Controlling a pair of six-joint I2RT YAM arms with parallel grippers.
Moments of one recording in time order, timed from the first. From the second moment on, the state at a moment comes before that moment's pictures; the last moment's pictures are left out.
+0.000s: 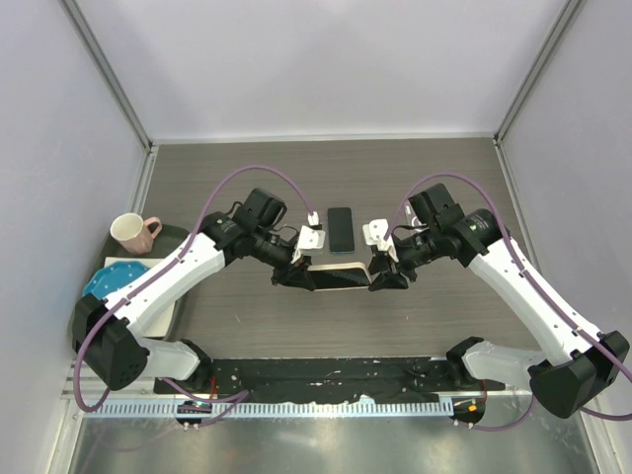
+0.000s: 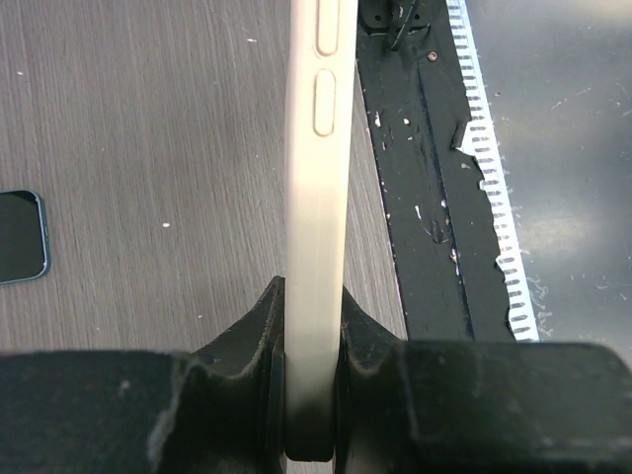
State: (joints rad) left arm -0.67 1.33 1.16 -0.80 0.90 0.68; right arm 0.52 1.15 1.19 -1.09 -0.88 -0.96
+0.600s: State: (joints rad) left arm -0.67 1.33 1.16 -0.81 0.92 0.69; right arm 0.52 1.17 1.23 -1.19 -0.90 -1.08
